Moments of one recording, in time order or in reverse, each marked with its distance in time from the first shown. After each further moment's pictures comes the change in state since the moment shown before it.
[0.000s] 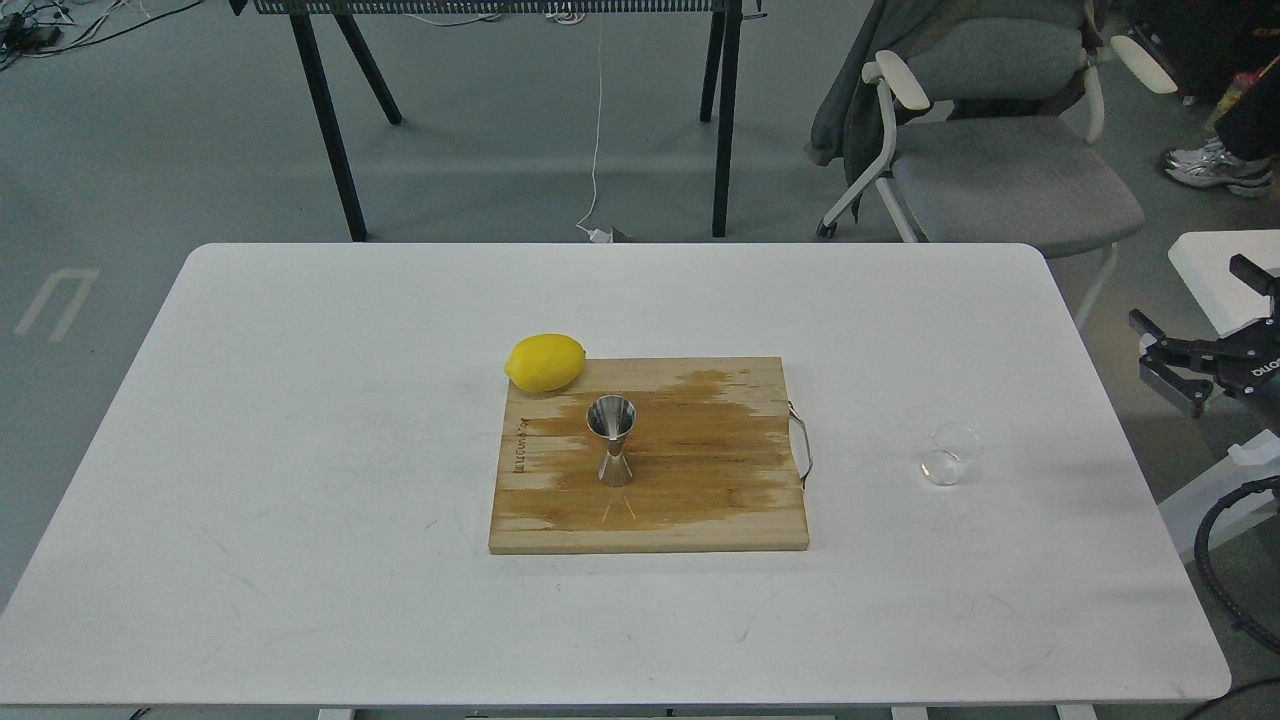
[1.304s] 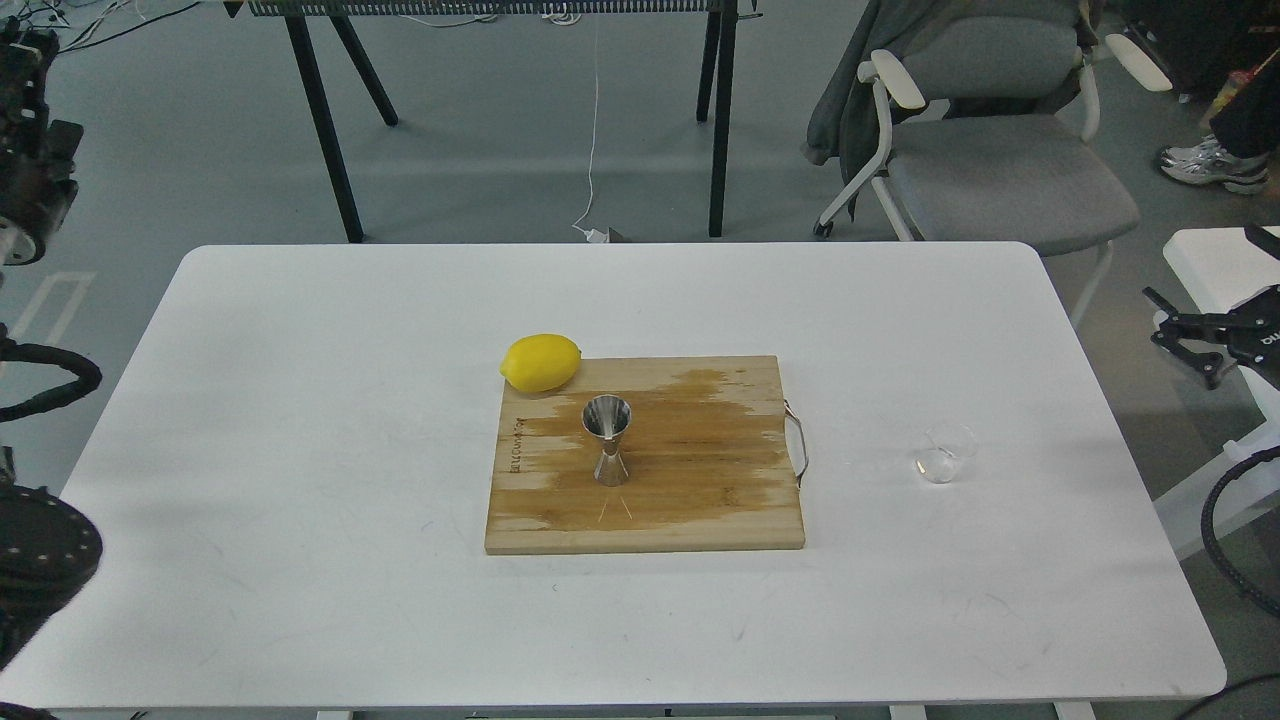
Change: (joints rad) left arm 0.056 -0.305 0.094 0.056 -0.040 0.000 0.000; right arm 0.132 0.022 -0.009 -0.105 -0.176 0.000 0.011
